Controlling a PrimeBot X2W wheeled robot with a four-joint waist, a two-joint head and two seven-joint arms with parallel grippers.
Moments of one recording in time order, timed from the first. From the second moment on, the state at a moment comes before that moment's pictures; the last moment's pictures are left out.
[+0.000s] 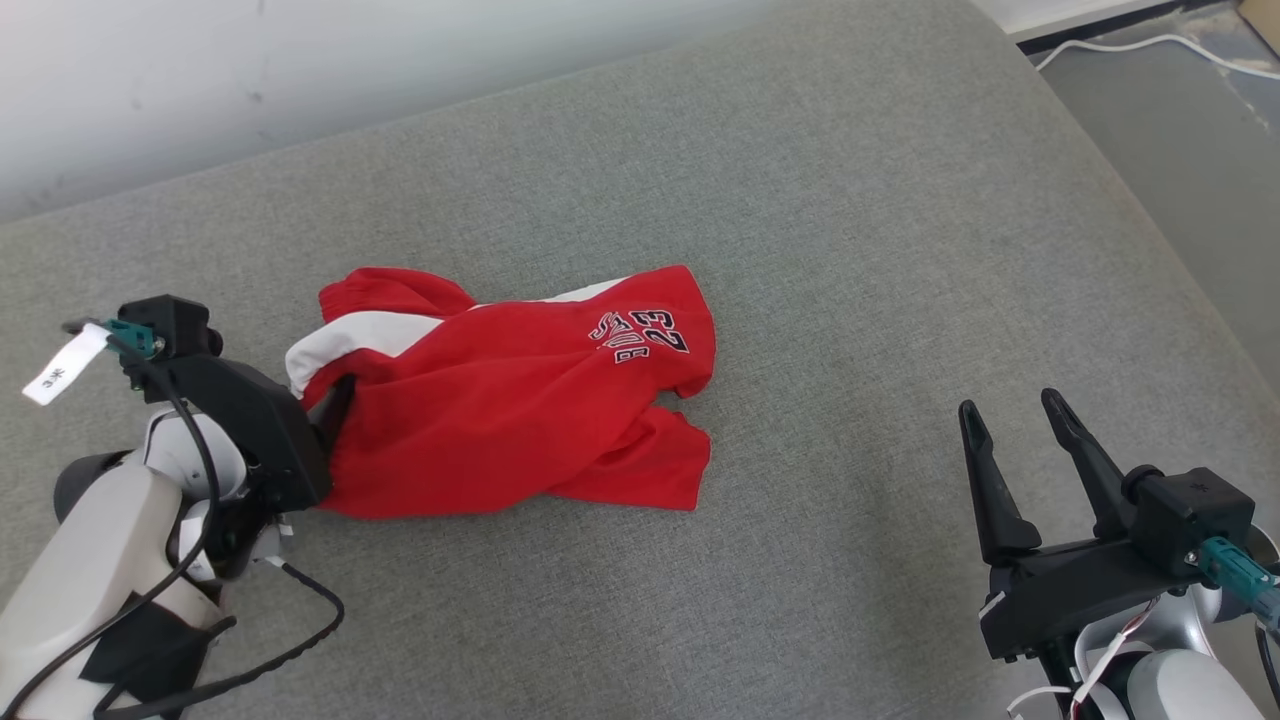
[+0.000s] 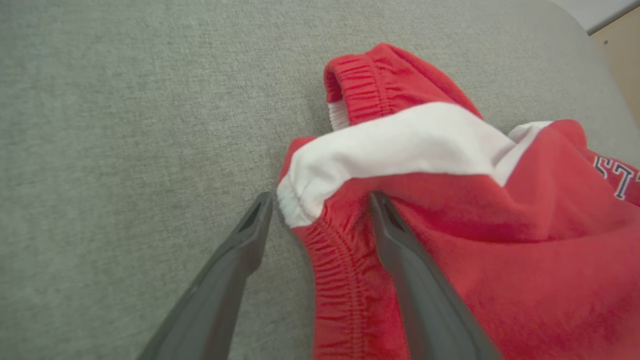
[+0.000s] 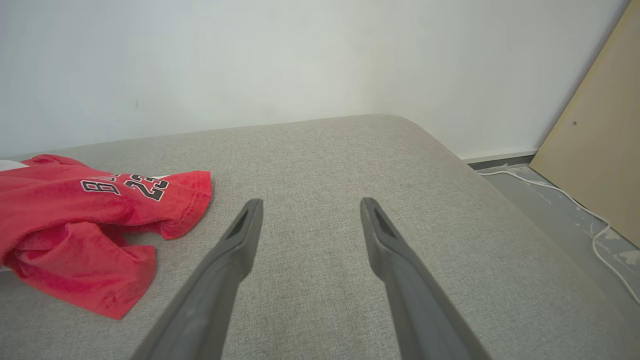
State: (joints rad) left arm -0.71 0.34 -0.52 0.64 -0.78 0.04 0.40; right arm -0.07 -0.22 0.13 -0.09 0.34 -0.10 0.00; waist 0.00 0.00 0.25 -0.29
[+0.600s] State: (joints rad) left arm -0.77 0.28 -0.53 0.73 -0.77 0.02 0.36; right arm -0.08 -0.24 0.15 -0.08 0.33 -0.08 0.01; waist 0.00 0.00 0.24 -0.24
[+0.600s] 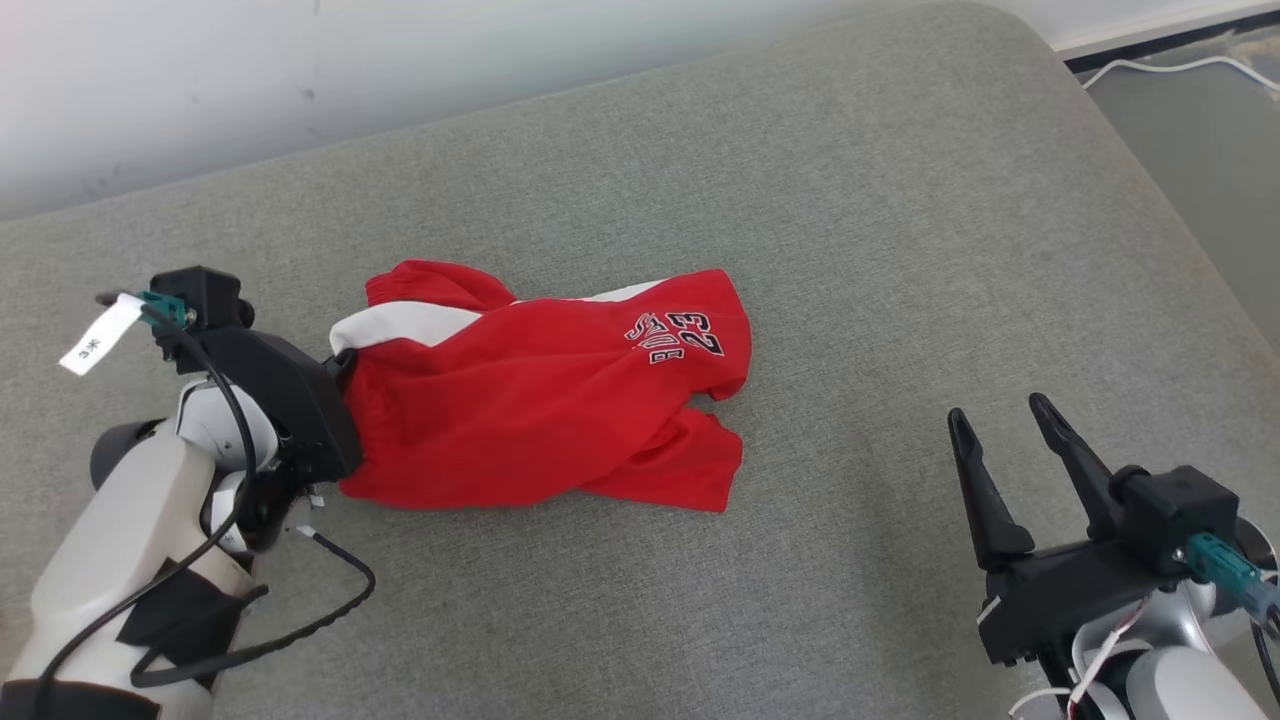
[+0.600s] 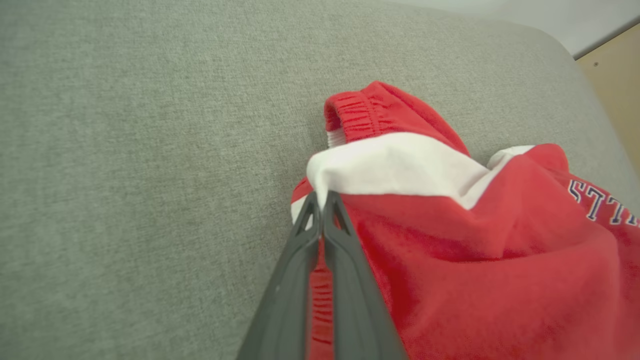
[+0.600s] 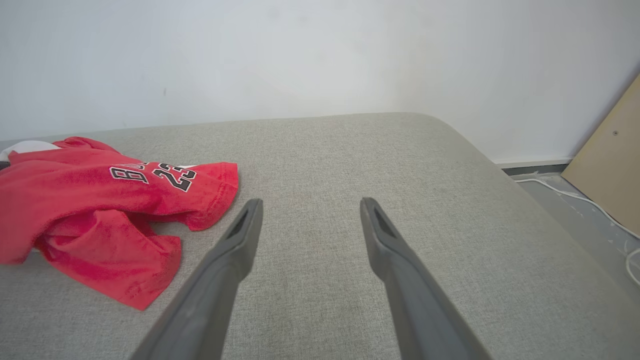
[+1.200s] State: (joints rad) left arm -0.85 0.27 -0.51 0.70 -0.83 -0.09 0.36; right arm -0.63 -0.25 0.28 0.22 0.52 0.09 0.51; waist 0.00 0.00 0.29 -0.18
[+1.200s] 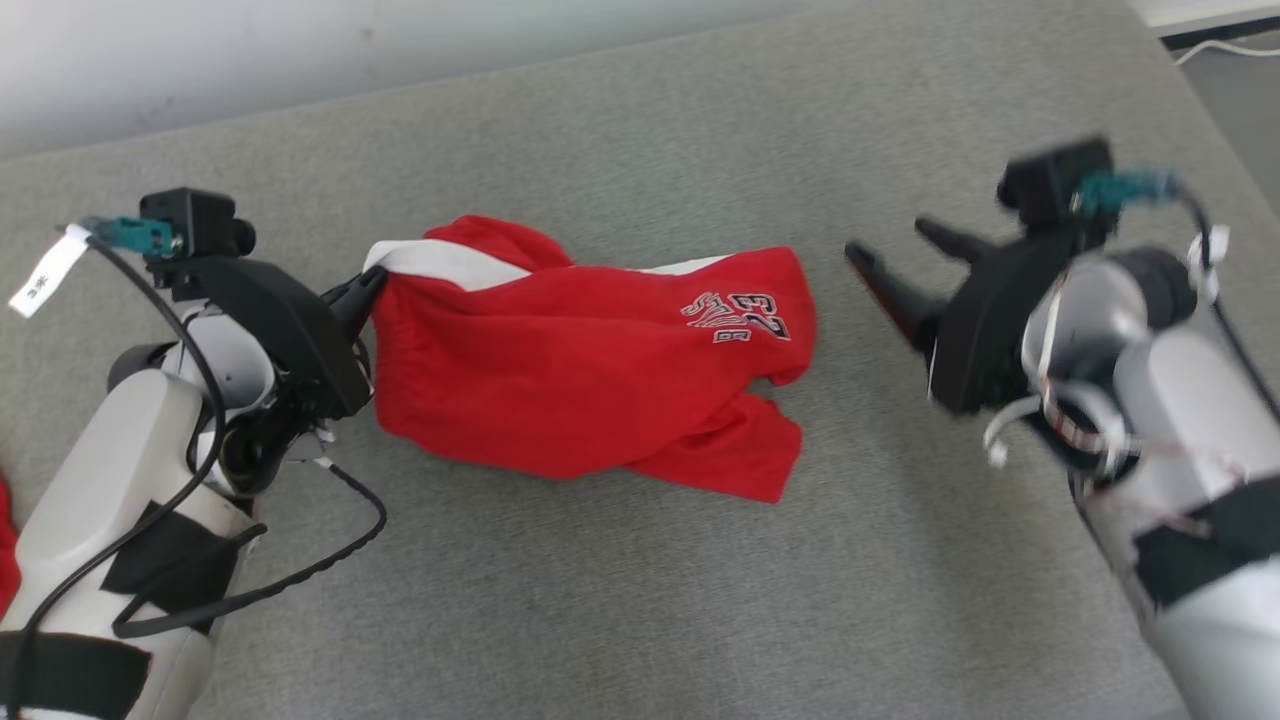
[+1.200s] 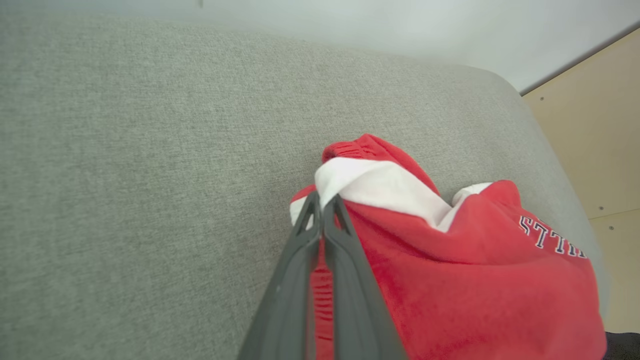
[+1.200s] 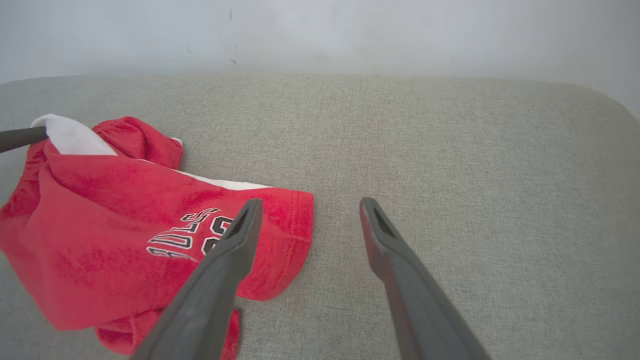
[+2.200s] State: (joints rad) left arm -0.93 0.20 -0.56 0.75 -0.84 -0.12 0.36; right arm -0.91 -0.11 0.22 0.71 0.65 0.04 0.72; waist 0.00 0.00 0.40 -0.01
